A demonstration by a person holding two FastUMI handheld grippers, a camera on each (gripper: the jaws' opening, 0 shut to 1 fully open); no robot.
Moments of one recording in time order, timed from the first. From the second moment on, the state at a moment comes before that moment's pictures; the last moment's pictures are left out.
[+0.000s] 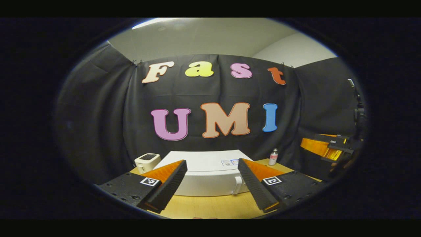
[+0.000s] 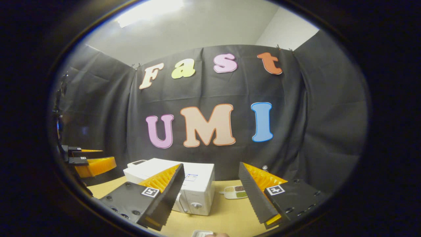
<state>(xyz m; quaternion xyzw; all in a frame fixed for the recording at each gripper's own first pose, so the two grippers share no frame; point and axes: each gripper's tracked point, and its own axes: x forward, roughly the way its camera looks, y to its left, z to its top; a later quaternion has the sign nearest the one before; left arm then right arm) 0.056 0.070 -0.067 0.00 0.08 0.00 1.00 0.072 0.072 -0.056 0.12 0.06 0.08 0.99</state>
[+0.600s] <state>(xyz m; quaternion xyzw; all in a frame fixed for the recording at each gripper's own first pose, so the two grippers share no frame) 0.049 0.102 -0.044 0.01 0.06 0.03 1.00 0.063 0.097 -0.050 0.11 0.06 0.09 0.99</state>
